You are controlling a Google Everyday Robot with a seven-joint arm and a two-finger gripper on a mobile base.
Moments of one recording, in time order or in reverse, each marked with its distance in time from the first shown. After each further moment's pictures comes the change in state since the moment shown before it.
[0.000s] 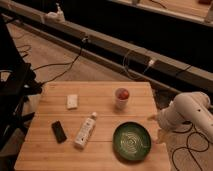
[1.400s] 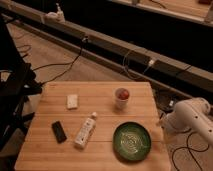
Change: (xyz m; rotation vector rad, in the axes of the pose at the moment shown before) arm 0.056 0.001 0.032 0.013 0.147 0.032
